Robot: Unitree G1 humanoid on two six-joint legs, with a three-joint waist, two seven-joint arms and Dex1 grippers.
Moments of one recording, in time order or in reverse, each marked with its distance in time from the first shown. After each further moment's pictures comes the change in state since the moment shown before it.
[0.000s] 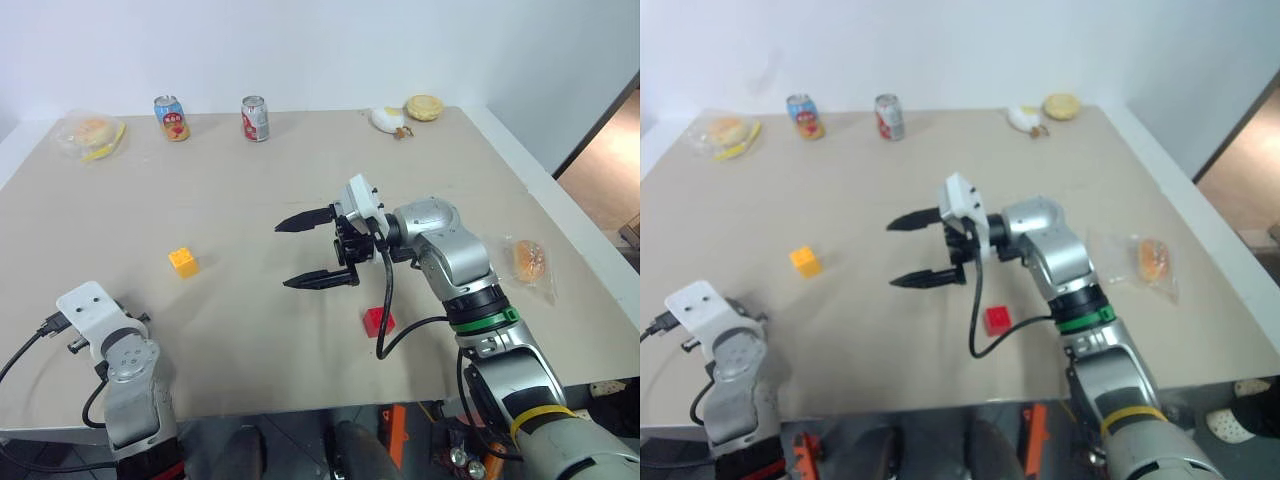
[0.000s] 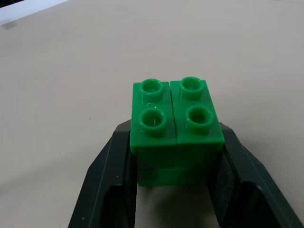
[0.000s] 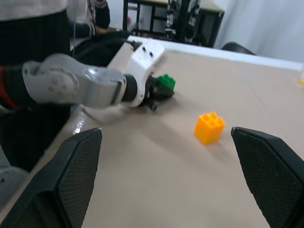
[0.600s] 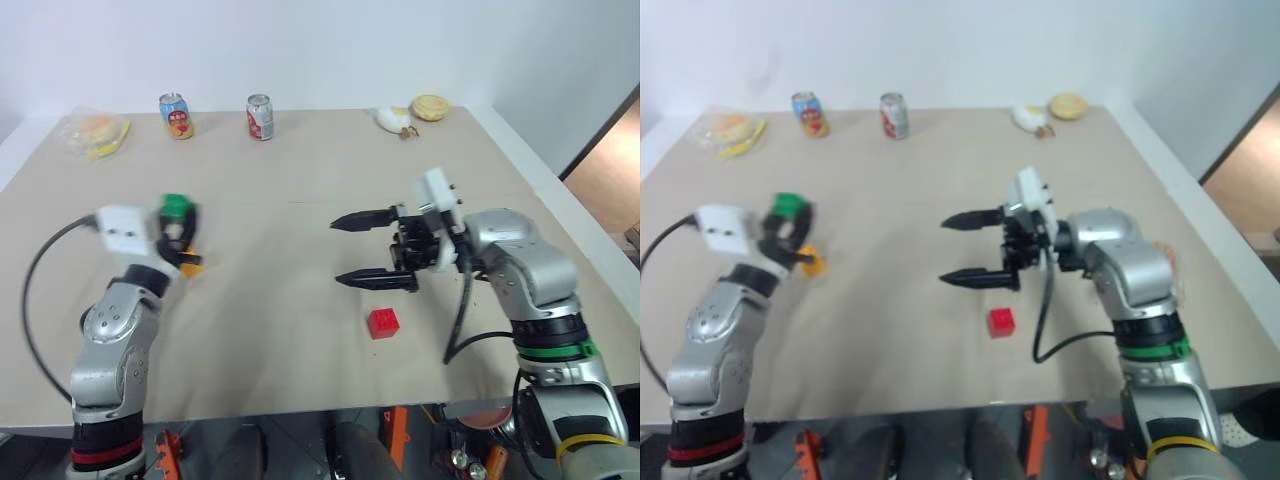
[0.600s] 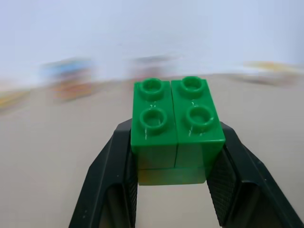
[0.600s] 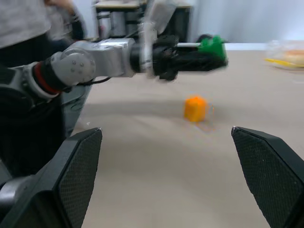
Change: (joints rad) left arm -0.126 0.444 -0.266 -0.027 -0.398 -0.181 -0.979; right arm 0.199 -0.263 -0.213 -0.313 0.204 0.279 -0.093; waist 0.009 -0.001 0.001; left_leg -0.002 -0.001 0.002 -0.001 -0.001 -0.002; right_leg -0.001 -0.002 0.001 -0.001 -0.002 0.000
